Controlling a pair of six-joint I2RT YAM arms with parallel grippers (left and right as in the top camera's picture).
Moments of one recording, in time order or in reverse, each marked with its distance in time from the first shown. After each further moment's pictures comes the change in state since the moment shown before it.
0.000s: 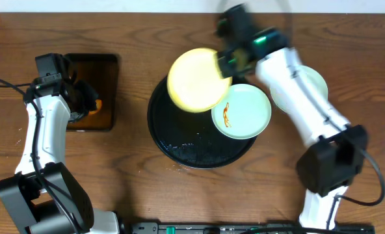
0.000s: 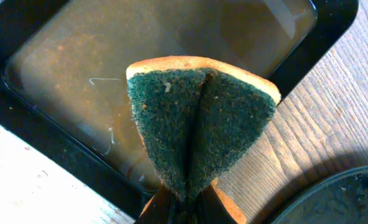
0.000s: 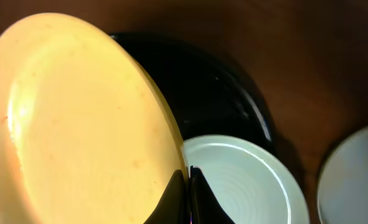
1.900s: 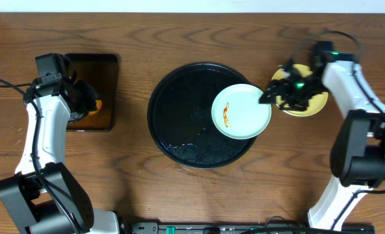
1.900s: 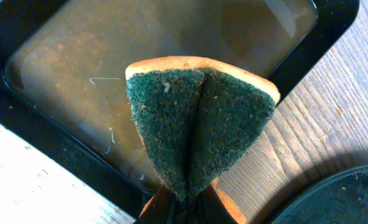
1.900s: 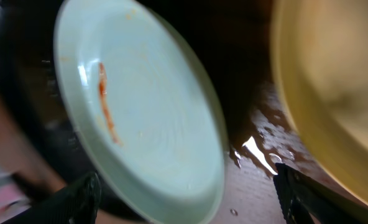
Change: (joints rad) left arm 0.000 0.000 0.000 -0.002 0.000 0.000; right arm -0.415 0.000 -0.443 -0.013 -0.434 -0.181
